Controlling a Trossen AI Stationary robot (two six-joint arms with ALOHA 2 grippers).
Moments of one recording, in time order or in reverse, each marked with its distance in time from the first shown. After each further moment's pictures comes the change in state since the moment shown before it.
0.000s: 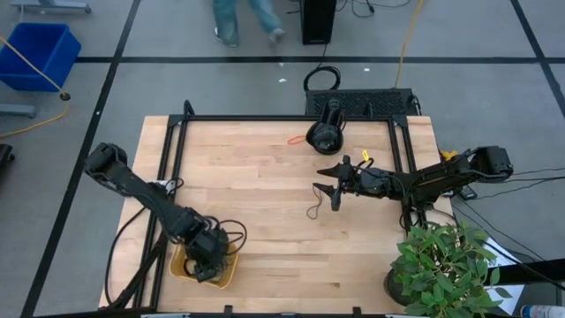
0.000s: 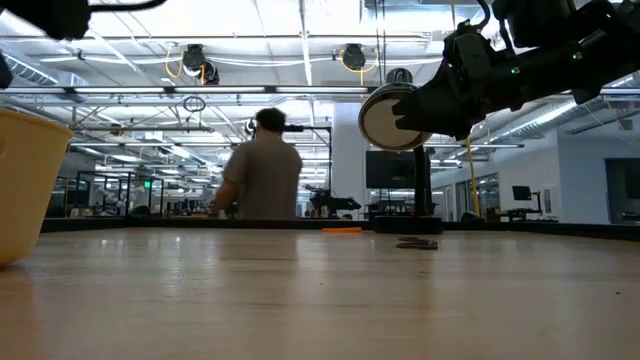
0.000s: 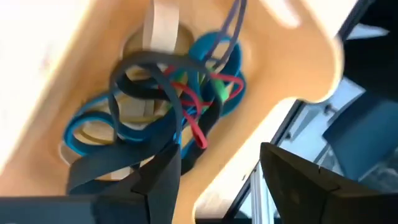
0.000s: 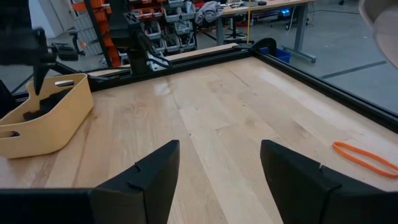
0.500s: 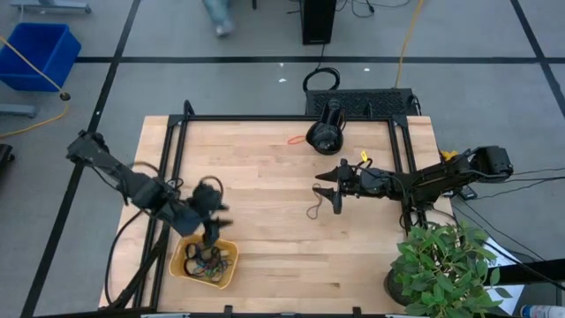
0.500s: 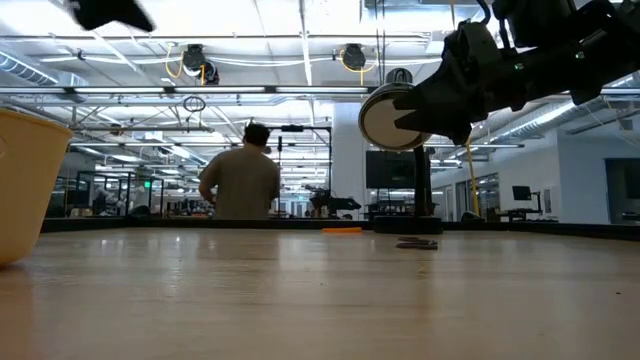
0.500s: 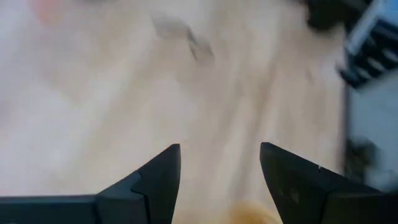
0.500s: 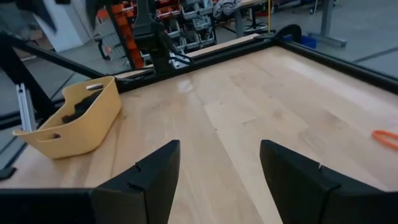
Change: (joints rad) left arm 0.046 -0.341 0.000 0.099 -0.801 0.209; right arm 0.005 0.000 0.000 0.000 -0.090 0.092
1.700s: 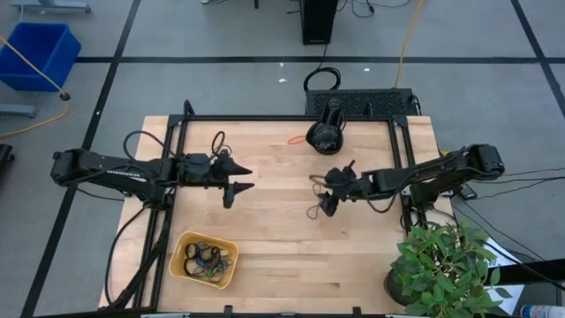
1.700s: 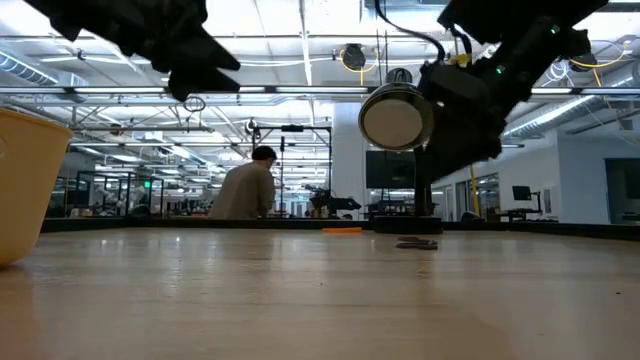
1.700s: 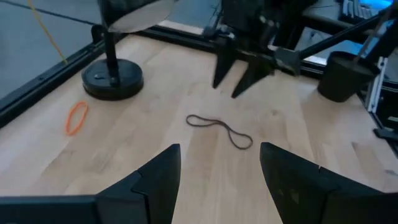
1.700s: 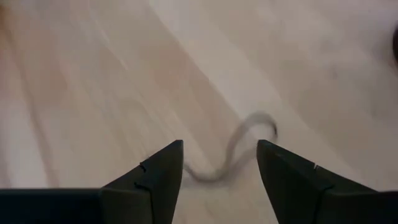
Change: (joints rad) left arm 0.586 -0.138 -0.428 0.795 0.372 0.648; right arm 0.052 0.102 0.341 -0.905 0.089 0.345
